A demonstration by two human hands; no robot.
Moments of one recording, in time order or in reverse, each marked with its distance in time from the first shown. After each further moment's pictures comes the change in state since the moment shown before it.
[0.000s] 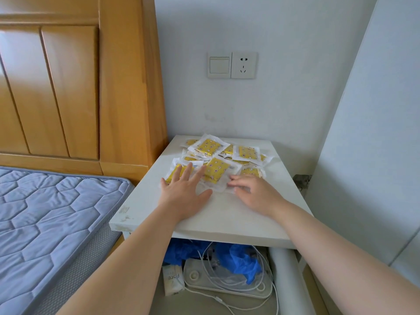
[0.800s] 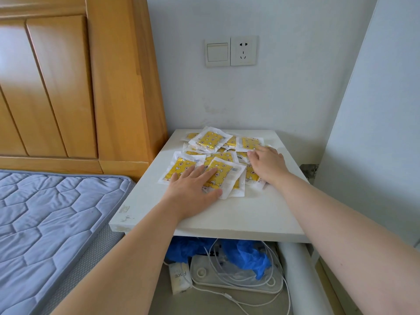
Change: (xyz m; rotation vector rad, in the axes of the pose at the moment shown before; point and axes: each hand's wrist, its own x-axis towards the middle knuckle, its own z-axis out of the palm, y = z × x) left_hand 0.003 0.001 -0.001 -0.008 -0.118 0.115; right_hand 0.061 0.039 -0.008 -0.231 0.168 0.327
